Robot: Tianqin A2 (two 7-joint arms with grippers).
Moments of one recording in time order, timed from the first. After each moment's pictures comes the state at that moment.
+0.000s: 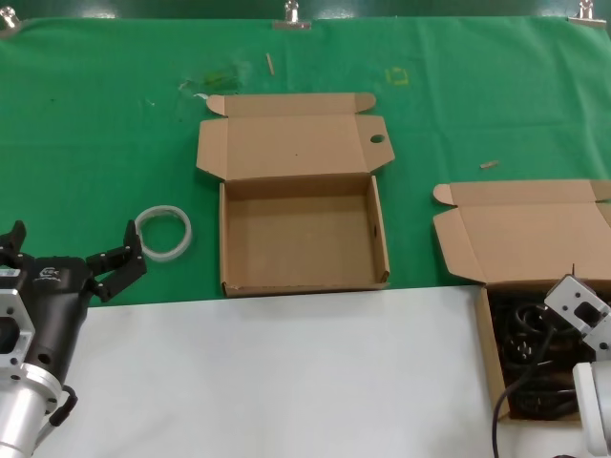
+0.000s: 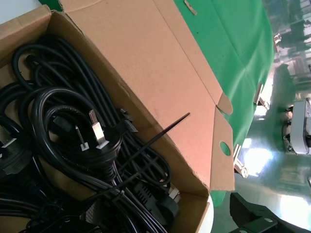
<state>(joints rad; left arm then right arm) 0.00 -0.30 1.60 -1.60 -1.80 0.00 0.00 0.26 0.08 -1.43 1.47 2.75 0.83 -2.27</state>
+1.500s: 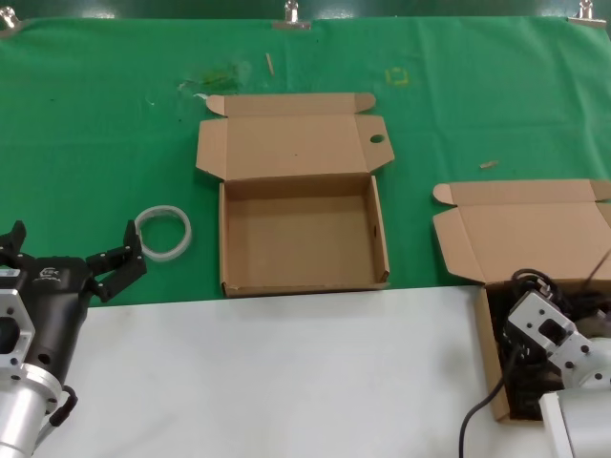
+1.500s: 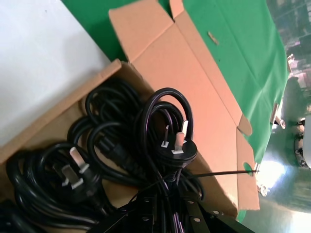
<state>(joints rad) 0.00 -0.30 1.60 -1.60 -1.80 0.00 0.00 0.17 0.05 -1.53 1.56 2.75 0.86 -2.21</state>
